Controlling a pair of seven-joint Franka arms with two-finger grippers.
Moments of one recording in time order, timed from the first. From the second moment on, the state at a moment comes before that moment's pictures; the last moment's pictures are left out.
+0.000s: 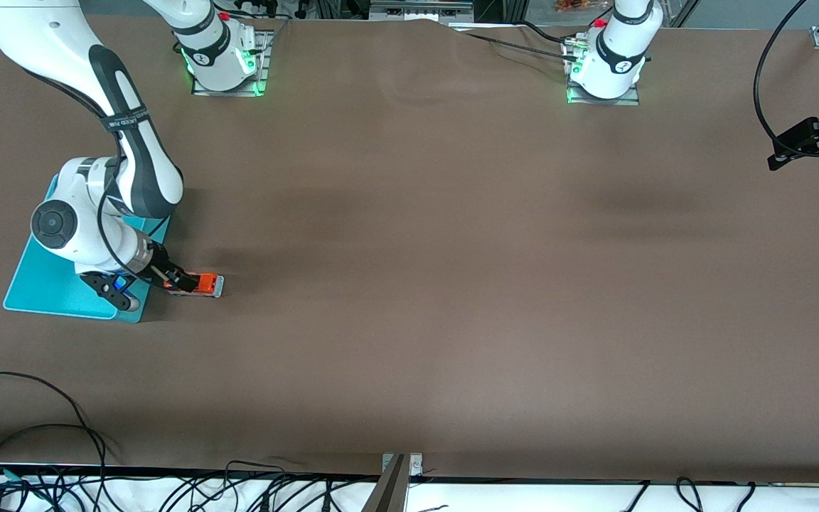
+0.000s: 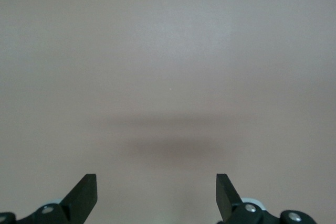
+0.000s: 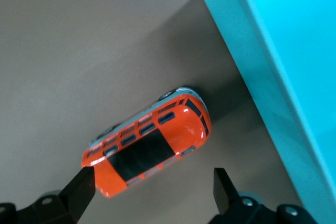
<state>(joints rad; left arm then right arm) -0.03 -0.05 0.13 -1.64 0.04 1.54 0.08 0.06 0.45 -0.03 -1.94 0.04 2.34 0.64</state>
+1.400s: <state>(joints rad) -0.03 -0.05 0.13 -1.64 0.04 1.54 0.08 0.06 0.53 -0.03 -1.98 0.04 2.54 1.06</state>
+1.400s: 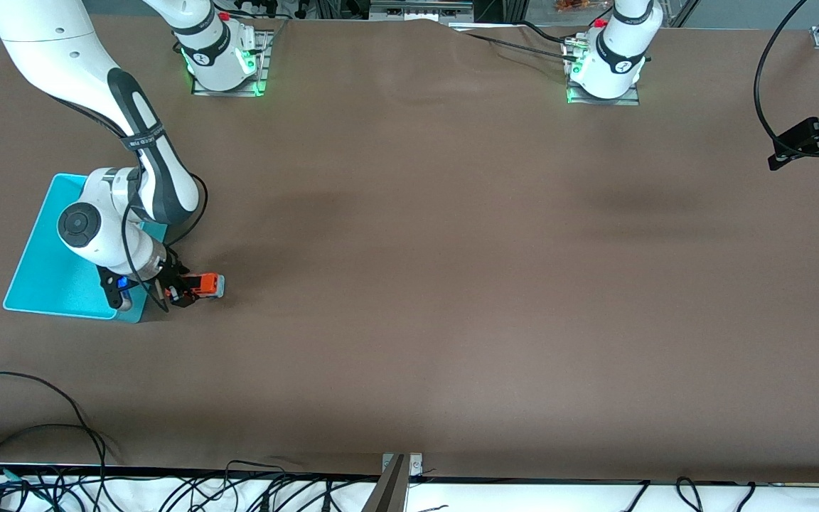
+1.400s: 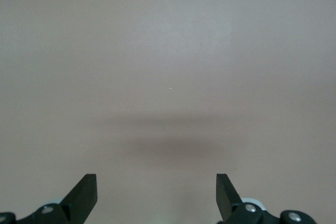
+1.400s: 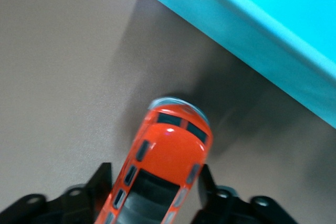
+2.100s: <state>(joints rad) -0.03 -0.05 0.13 -1.64 0.04 1.54 0.08 0.06 0.53 -0.03 -1.98 0.04 2.55 1.07</state>
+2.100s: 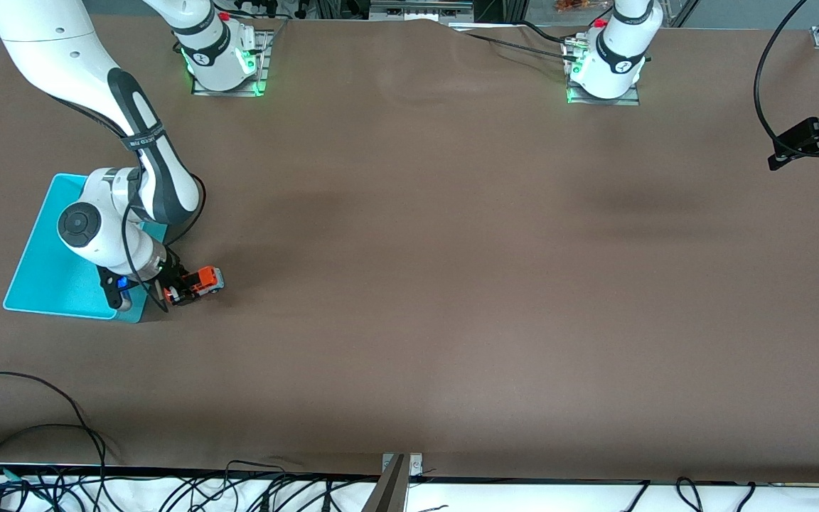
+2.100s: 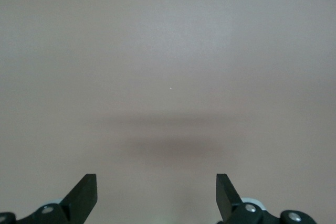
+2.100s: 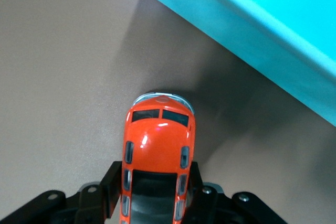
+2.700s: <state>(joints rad) -0.03 -0.05 0.13 -1.64 0.04 1.54 0.08 0.07 0.46 -0.01 -1.97 0.04 2.48 1.06</state>
